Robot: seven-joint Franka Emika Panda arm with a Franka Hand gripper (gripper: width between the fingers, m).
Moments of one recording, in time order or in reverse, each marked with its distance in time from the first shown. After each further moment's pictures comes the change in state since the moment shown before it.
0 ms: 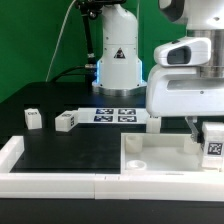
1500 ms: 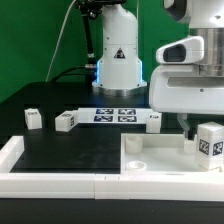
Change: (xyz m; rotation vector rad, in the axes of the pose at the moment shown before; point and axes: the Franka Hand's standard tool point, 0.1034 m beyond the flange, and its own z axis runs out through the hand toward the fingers) arm 0.003 -0.005 -0.002 0.013 -0.006 0.040
